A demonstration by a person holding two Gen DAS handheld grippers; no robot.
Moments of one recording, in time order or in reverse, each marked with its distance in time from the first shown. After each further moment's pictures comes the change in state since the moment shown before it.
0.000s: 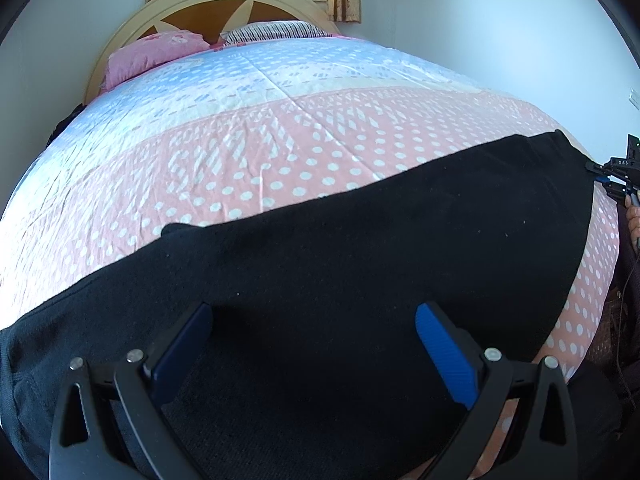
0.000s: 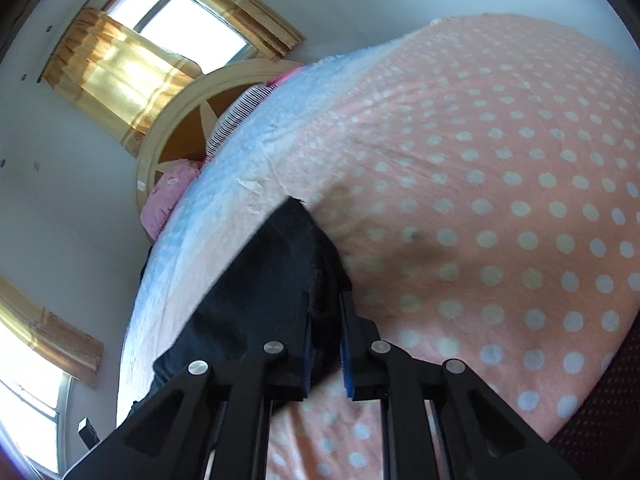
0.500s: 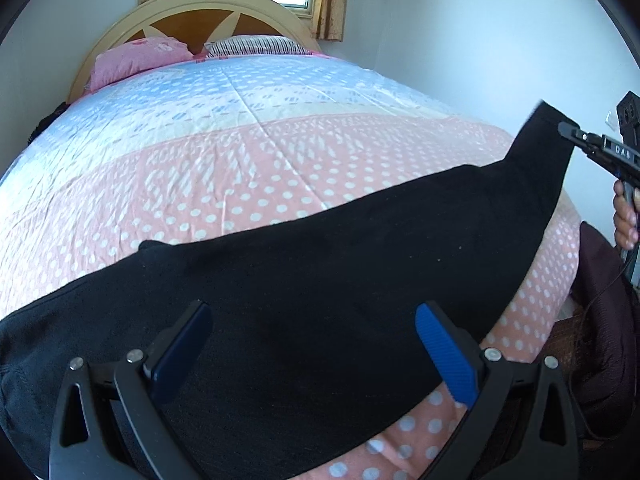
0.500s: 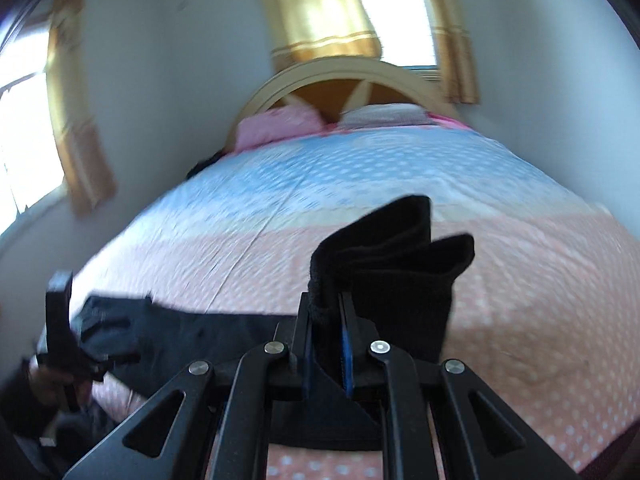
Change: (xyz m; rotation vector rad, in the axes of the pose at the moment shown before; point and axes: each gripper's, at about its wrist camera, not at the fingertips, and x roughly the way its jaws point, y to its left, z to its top) left arm -0.028 -0.011 0.005 -0.039 -0.056 -0.133; right arm -0.002 0.241 -0.091 -0.768 0.011 0.093
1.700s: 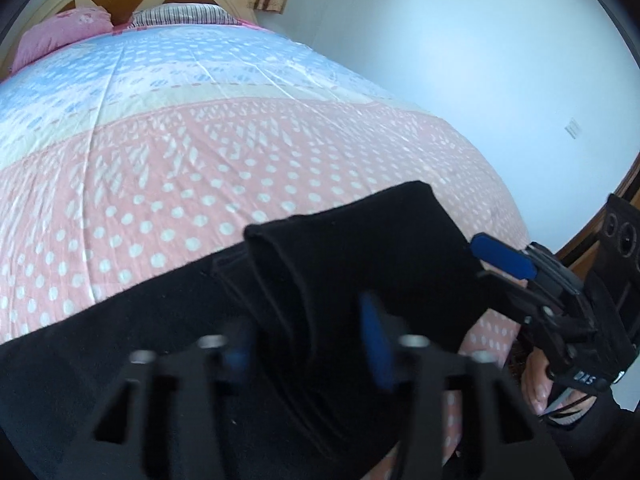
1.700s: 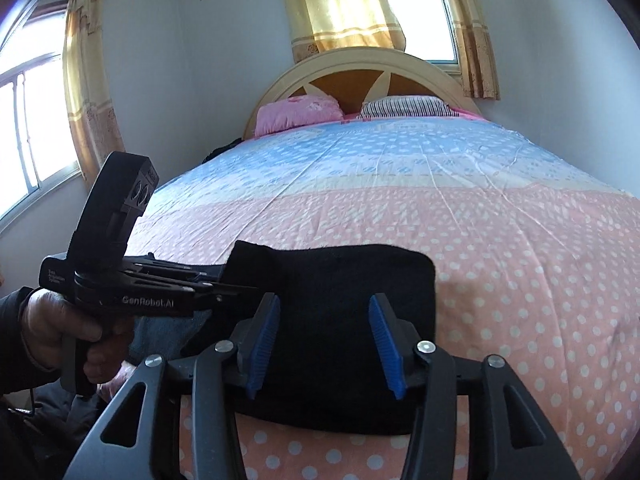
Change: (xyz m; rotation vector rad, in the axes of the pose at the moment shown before) left arm 0.097 -0.113 0.079 -0.013 0.122 -0.258; right arm 0.023 -0.001 -0.072 0.016 -0.033 0.043
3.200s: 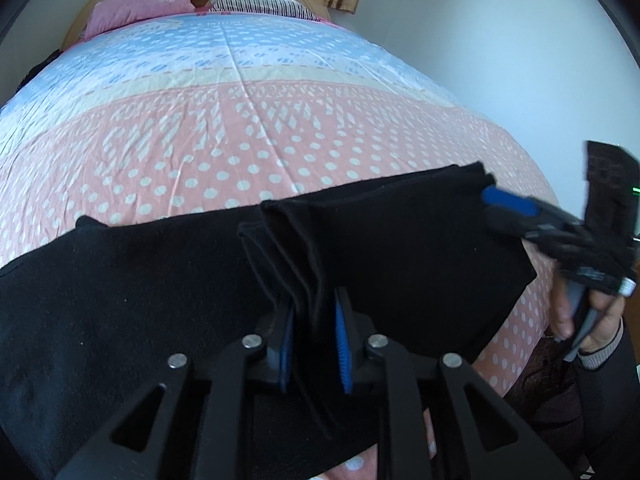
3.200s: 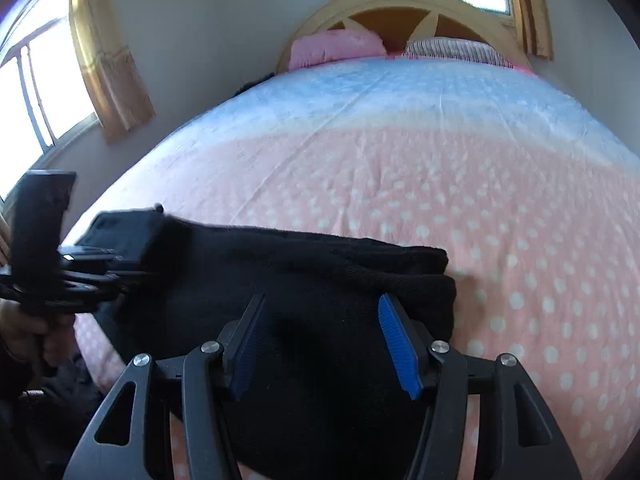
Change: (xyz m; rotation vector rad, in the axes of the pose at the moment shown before) left arm -0.073 0.084 -0.066 -0.121 -0.007 0.175; right arm 0.103 0.029 0.017 -0.066 0.251 0.128
